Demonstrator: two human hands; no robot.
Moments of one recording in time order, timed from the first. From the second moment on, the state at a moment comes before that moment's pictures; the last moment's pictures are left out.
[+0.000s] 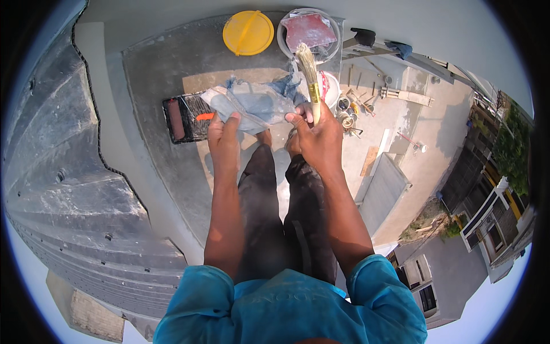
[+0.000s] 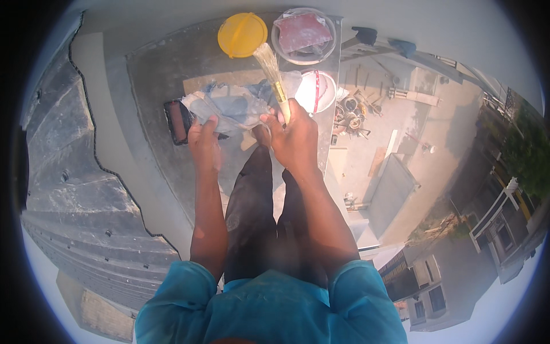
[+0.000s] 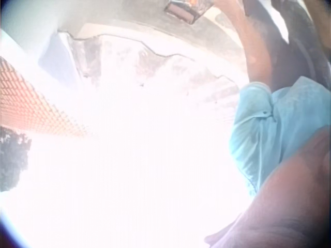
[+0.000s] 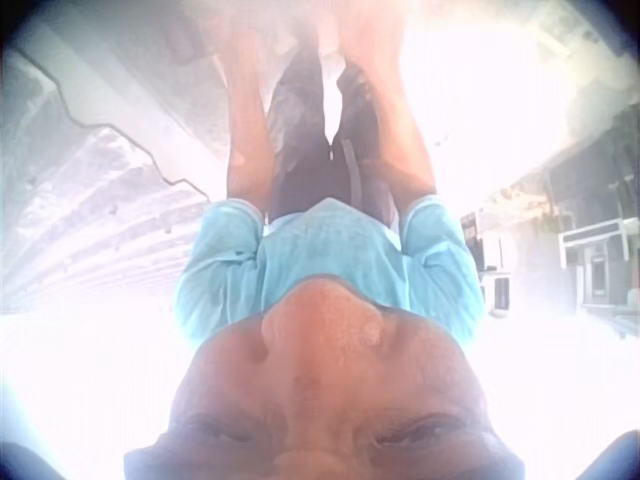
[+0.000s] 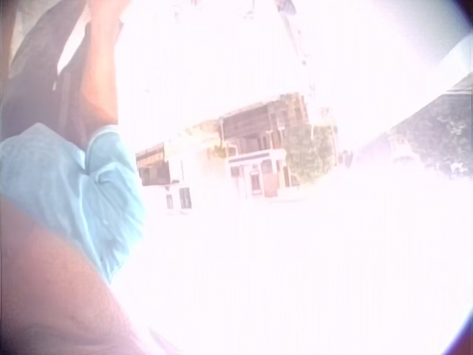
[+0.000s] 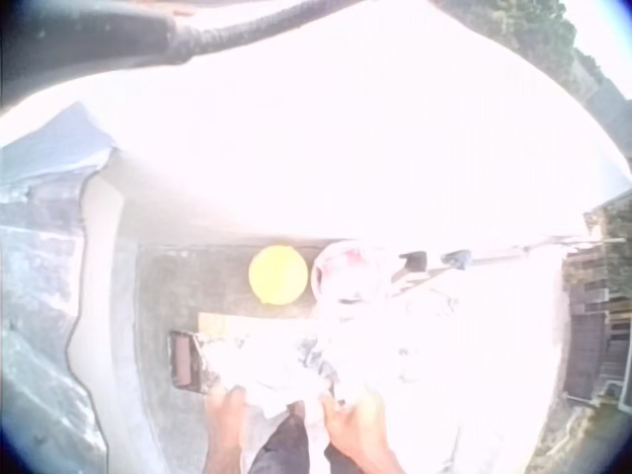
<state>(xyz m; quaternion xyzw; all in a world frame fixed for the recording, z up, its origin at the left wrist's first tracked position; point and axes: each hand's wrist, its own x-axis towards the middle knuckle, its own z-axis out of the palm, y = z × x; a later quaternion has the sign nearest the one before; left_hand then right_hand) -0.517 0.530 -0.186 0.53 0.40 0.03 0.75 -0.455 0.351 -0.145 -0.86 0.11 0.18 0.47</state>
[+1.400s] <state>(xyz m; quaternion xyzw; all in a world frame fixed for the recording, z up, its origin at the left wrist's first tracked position) -0.564 0.550 -0.240 0.34 0.43 -0.06 0.83 -0.537 0.388 -0.194 -0.90 -0.02 0.25 0.35</state>
